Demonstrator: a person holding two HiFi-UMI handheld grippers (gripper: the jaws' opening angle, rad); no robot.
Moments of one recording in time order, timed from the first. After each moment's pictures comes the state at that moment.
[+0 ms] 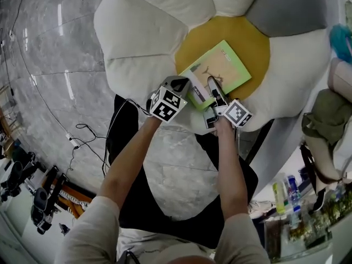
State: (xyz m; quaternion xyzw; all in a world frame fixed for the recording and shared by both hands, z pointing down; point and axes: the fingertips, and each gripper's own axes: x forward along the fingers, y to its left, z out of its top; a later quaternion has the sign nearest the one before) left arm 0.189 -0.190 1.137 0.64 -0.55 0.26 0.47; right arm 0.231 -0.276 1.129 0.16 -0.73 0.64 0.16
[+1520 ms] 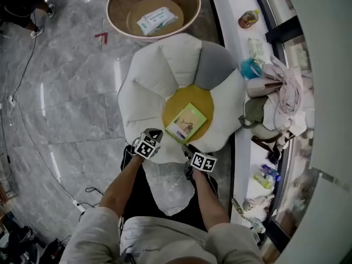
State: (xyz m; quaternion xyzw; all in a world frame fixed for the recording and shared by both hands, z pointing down) left arm 0.112 -0.164 0.896 0.71 -0.50 0.26 0.42; right arm 0.263 -0.187 0.910 0.26 -0.74 0.52 0.32
